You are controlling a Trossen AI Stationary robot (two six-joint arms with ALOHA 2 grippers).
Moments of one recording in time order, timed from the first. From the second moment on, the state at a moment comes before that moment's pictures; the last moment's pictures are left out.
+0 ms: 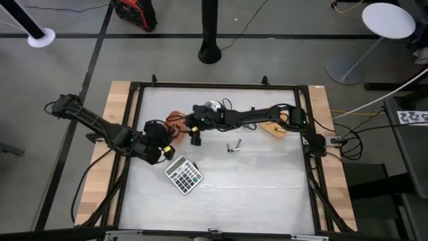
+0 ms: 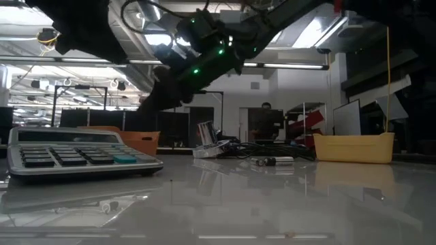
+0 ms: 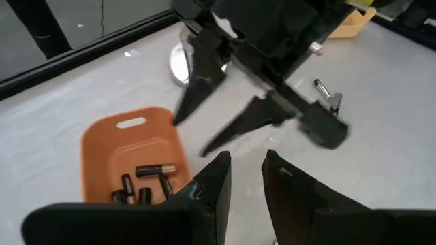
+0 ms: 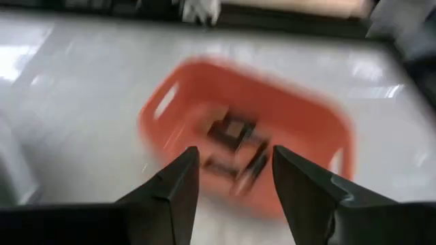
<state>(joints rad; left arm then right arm) -0.45 1.05 0.79 -0.73 -0.87 -1.01 -0.12 2.23 1.67 0.02 -0.06 -0.17</state>
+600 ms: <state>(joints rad) -0.47 1.33 0.79 -0.53 -0.63 -1.08 0.12 2.18 1.63 -0.38 -0.18 -0.40</state>
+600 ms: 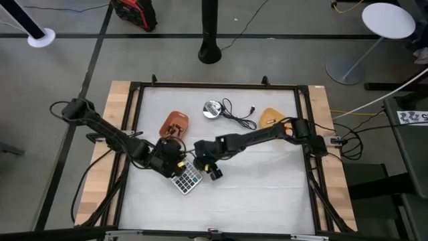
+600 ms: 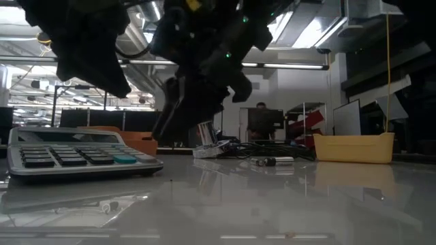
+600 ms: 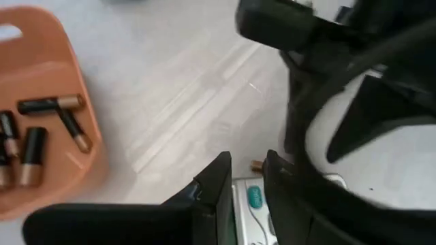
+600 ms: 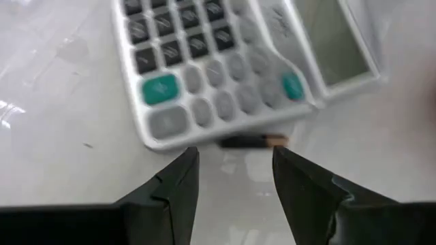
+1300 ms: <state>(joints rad) -0.60 1.57 0.79 -0.28 -0.63 -1.20 0.14 2.18 1.63 -0.36 -0.10 -0.37</state>
